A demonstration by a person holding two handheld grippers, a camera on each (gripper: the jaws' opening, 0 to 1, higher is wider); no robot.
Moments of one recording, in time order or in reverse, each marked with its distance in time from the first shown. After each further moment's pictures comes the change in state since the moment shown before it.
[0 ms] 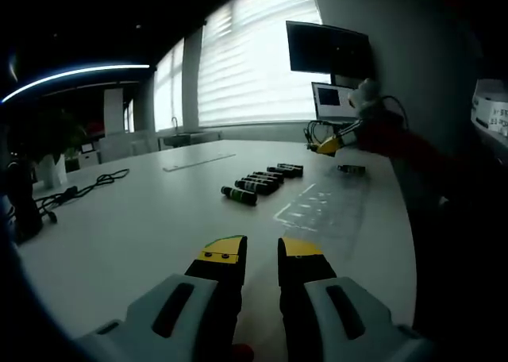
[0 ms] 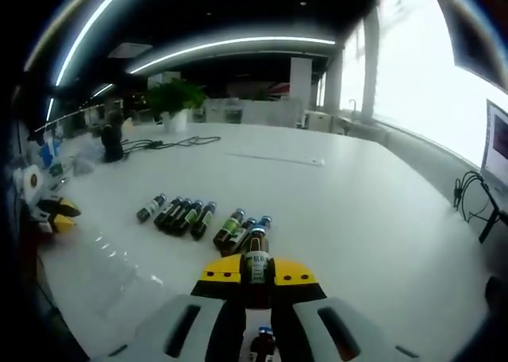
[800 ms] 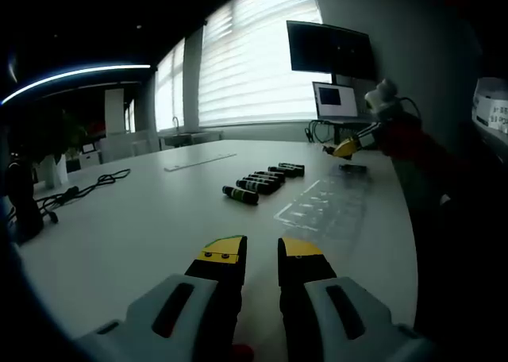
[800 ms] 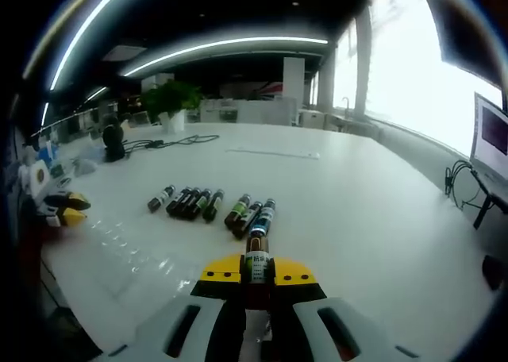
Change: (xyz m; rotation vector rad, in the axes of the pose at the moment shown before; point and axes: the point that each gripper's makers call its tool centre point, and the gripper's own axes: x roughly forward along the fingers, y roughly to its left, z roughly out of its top) left arm 0.000 0.003 -0.001 0.003 0.002 0.006; right arm -0.028 0.012 -0.019 0.026 0.006 -0.029
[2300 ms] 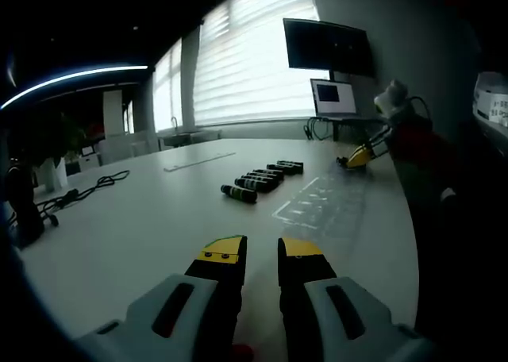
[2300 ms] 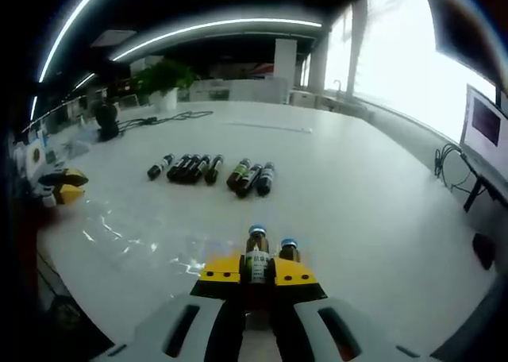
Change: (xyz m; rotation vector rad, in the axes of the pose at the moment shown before) left arm 0.000 -0.003 -0.002 0.019 0.009 -0.002; right arm -0.017 0.009 -0.040 -0.017 0.113 -0.064
